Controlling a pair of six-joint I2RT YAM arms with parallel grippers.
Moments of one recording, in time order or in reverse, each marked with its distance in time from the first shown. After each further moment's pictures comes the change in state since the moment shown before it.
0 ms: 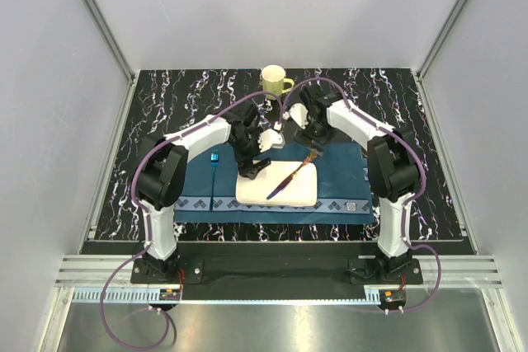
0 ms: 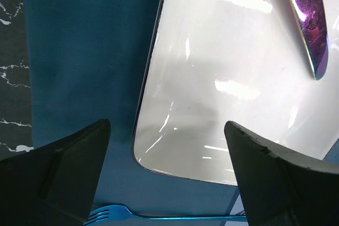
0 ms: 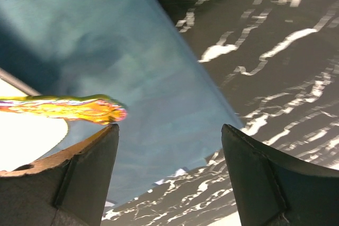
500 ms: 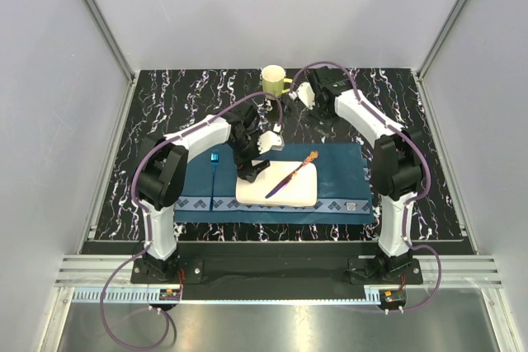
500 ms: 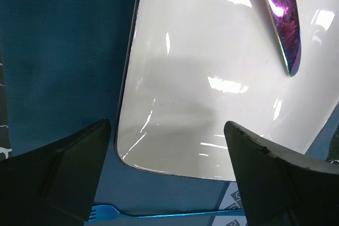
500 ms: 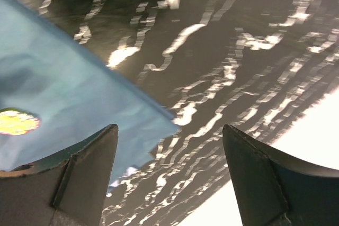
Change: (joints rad) left arm 0.000 0.001 0.000 -0.045 0.024 0.000; right arm -0.051 0.000 0.123 0.037 0.129 -0.032
